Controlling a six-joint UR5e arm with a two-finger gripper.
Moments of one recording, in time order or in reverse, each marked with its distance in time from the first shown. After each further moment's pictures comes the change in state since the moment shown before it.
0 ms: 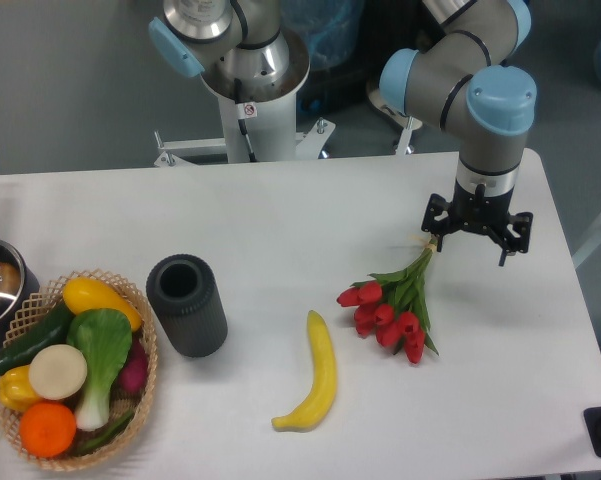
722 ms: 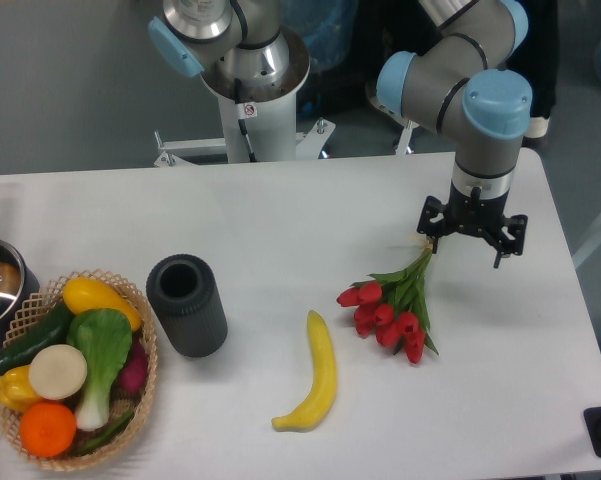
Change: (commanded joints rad) arm -0.003 0.000 -0.080 0.040 -0.009 -0.006
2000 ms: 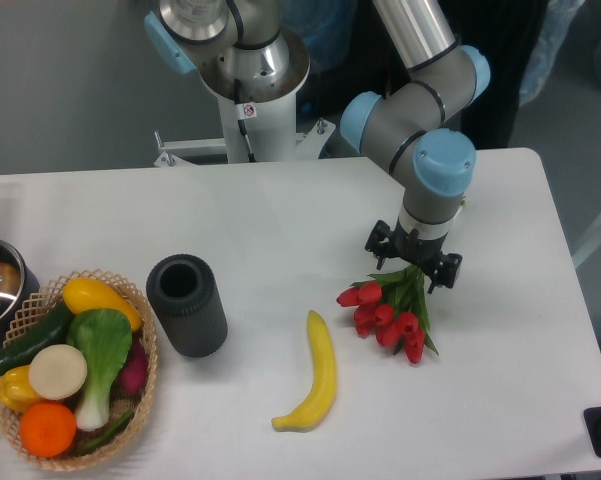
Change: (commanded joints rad) arm -0.095 -0.098 -0.042 0.015 0.008 0.061
